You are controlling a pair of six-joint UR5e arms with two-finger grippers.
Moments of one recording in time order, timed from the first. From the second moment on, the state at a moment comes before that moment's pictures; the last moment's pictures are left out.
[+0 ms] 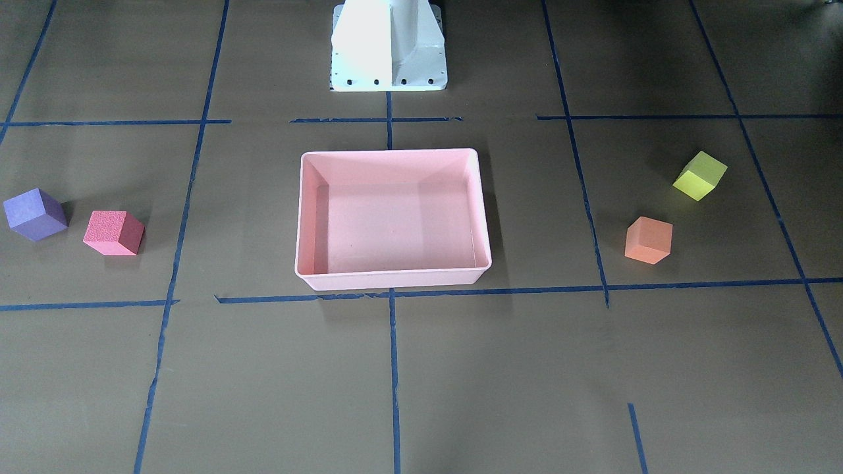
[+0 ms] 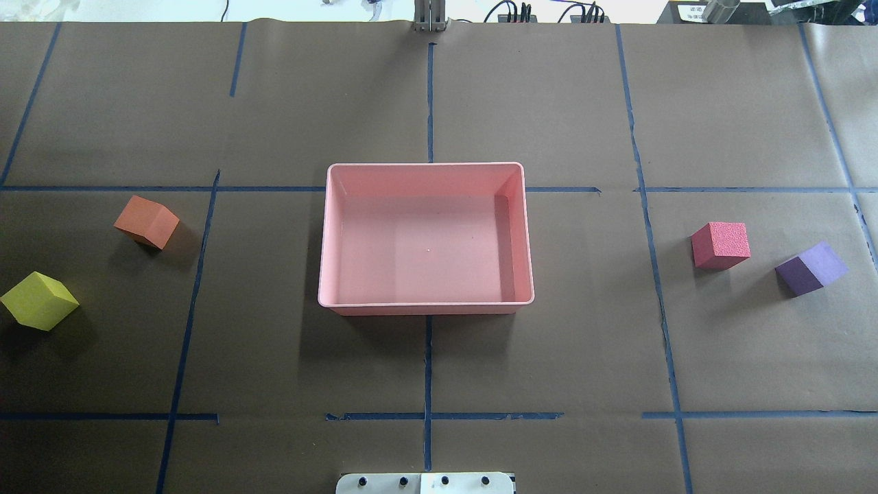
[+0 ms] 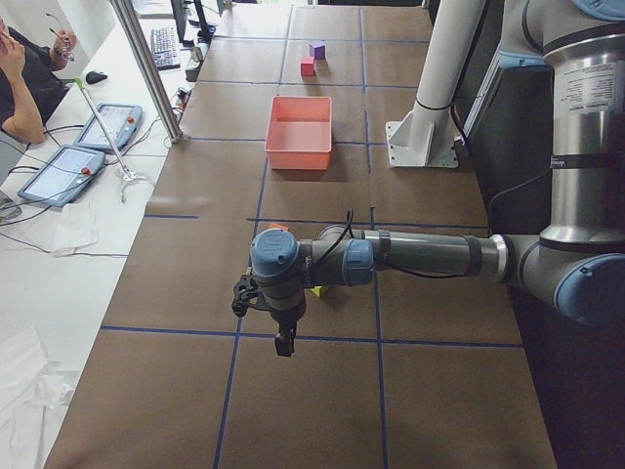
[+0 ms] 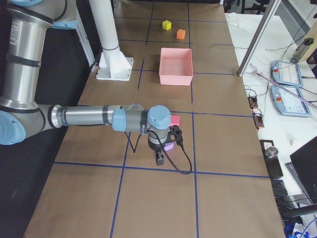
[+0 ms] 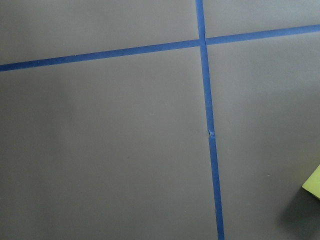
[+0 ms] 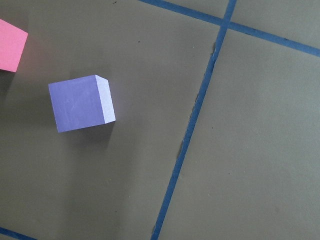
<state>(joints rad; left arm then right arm) -1.57 -1.47 -1.71 -1.47 -2.29 0.15 1.53 -1.82 1.89 -1.67 2.35 -0.29</state>
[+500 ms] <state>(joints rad) -1.56 -1.47 -1.72 -1.47 -2.29 0.14 1.53 -1.84 1.89 -1.66 2.35 -0.29</state>
